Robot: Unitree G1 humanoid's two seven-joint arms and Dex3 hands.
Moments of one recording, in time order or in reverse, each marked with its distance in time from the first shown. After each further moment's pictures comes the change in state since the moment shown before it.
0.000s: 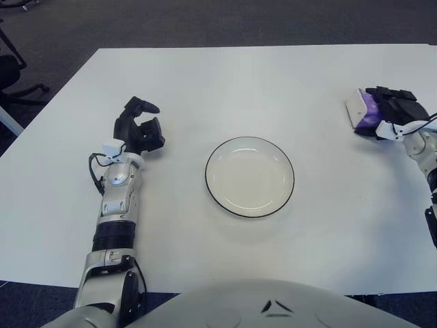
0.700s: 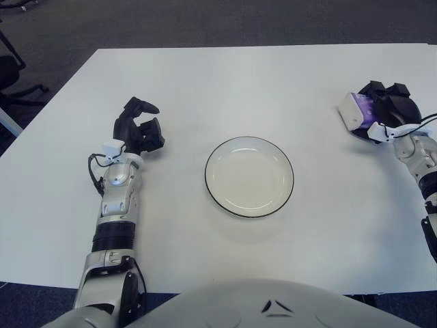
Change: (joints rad) left arm 0.003 0.000 -0.003 -0.003 0.012 -0.001 0.010; right arm 0.121 0.027 -0.059 -0.243 0.074 0.016 -0.068
